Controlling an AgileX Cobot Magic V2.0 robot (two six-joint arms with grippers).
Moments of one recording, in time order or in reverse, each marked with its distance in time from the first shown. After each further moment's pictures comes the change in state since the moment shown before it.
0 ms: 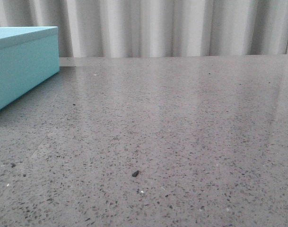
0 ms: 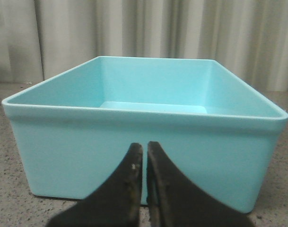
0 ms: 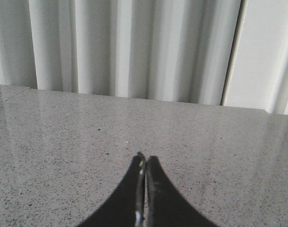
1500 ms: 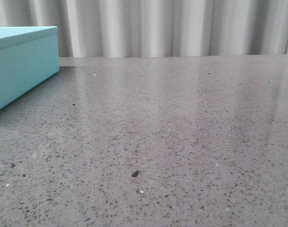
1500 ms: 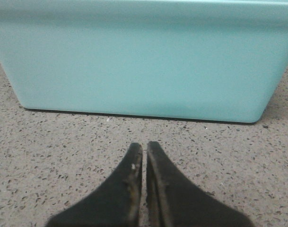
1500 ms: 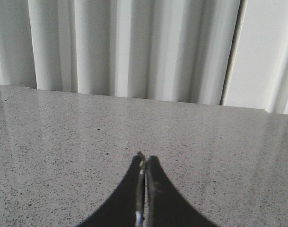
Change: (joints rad) left arm 0.000 0.000 0.000 0.010 0.262 -0.002; right arm 0.000 0.000 0.000 0.002 0.000 0.000
